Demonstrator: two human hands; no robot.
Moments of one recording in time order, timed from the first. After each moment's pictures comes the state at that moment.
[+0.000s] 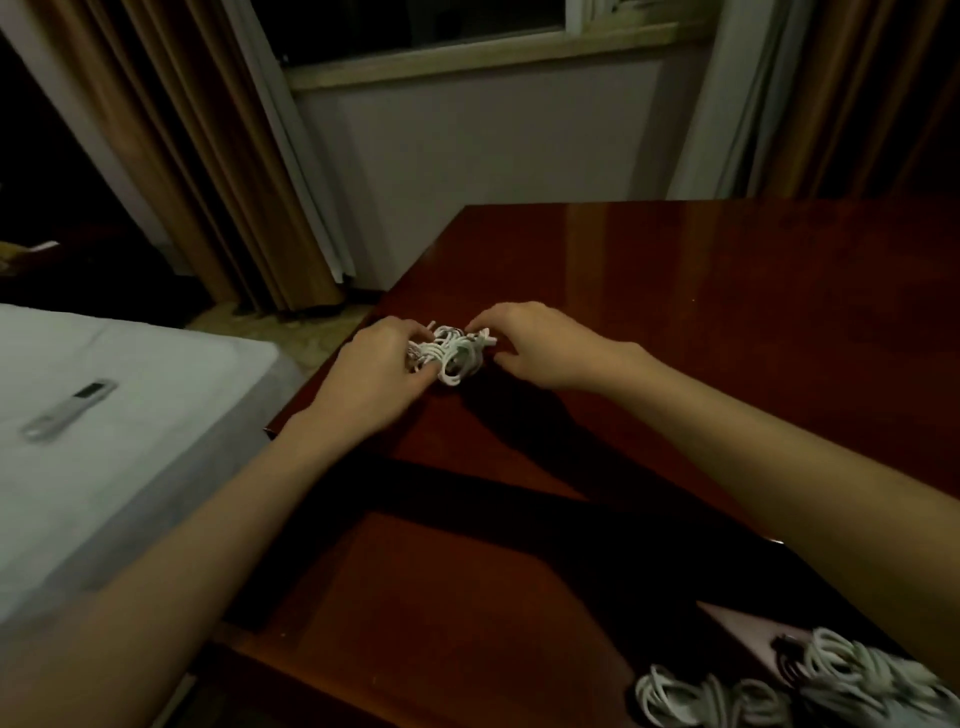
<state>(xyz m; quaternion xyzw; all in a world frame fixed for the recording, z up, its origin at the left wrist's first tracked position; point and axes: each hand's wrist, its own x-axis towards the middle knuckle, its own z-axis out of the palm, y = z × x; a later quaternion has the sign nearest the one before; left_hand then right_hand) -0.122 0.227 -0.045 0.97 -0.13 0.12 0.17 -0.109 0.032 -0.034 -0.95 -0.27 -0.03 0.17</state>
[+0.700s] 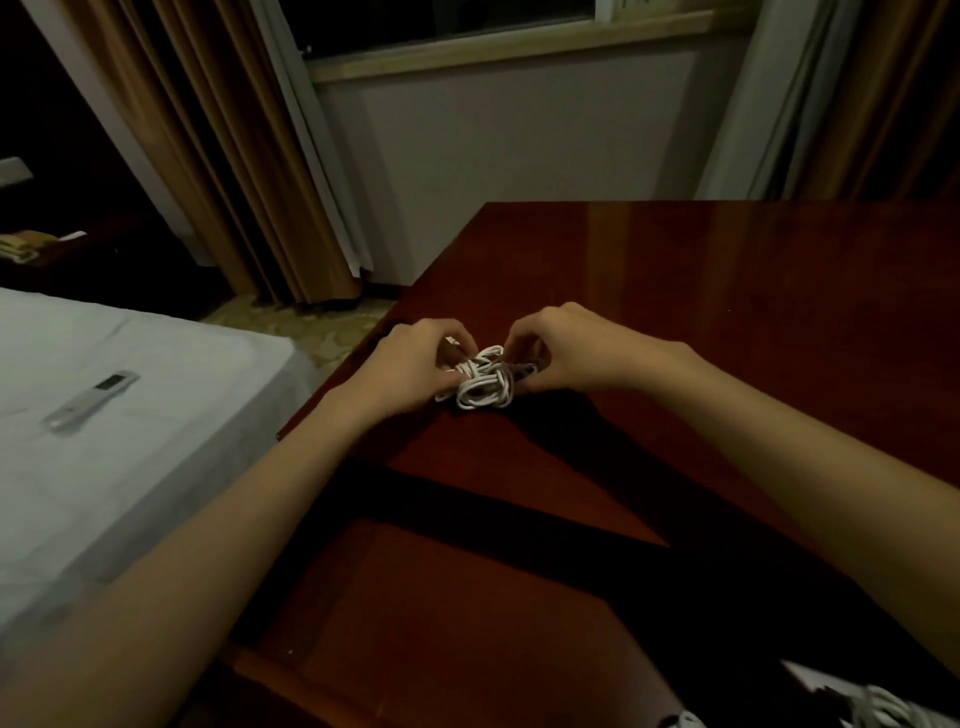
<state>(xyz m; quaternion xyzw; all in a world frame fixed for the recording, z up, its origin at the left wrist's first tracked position) -0.083 0.223 -0.046 0.97 -0.15 0.01 0.19 -0.091 0.021 -0.033 -0.94 -0.28 0.03 0.18</state>
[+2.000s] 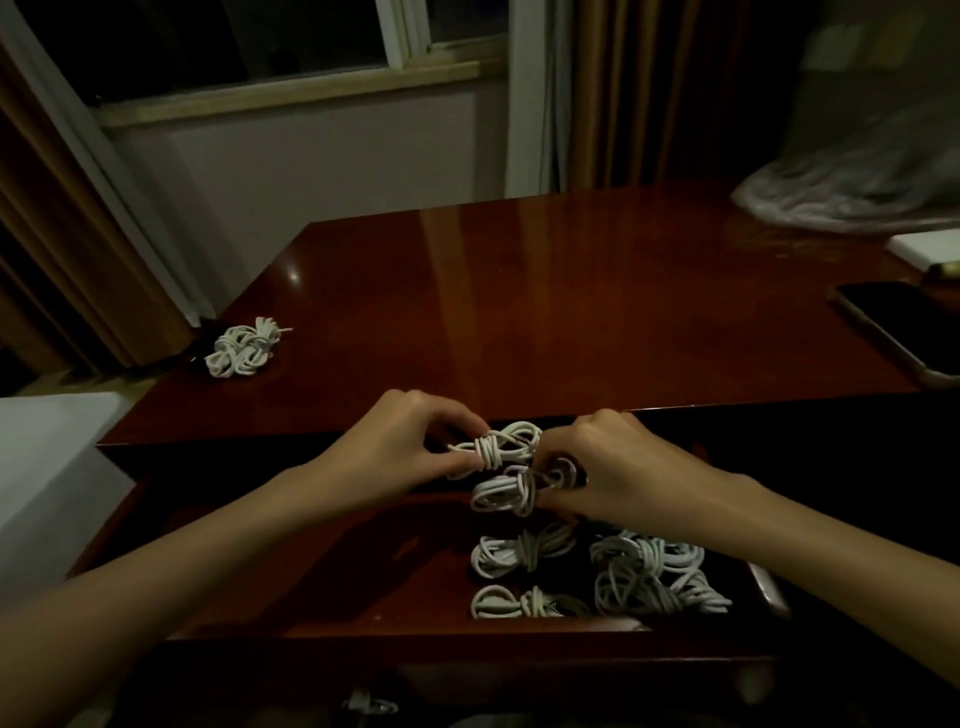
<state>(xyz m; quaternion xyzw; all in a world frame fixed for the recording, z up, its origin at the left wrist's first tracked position) -0.244 0.112 -0.072 0.86 -0.44 -0.06 0.26 -0.344 -0.093 -0.078 -0.98 -0.13 0.01 0.16</state>
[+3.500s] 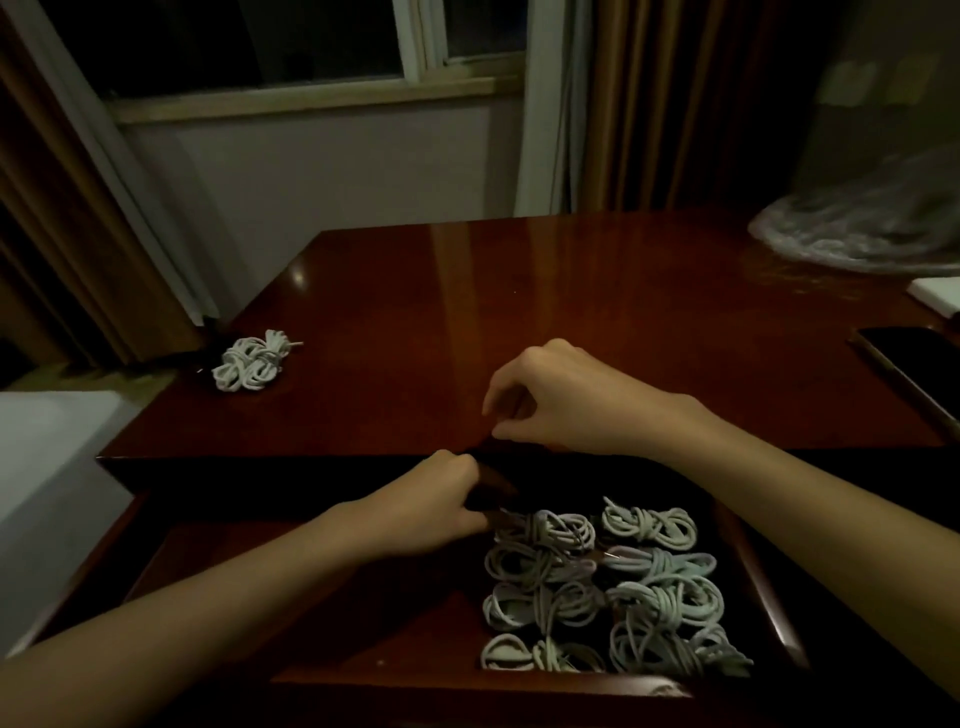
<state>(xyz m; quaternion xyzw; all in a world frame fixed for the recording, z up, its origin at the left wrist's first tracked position) -0.231 0.097 -0.102 0.86 -0.45 -0.18 0.18 -0.276 -0.078 -0.027 -0.96 -0.19 -0.04 0.18</state>
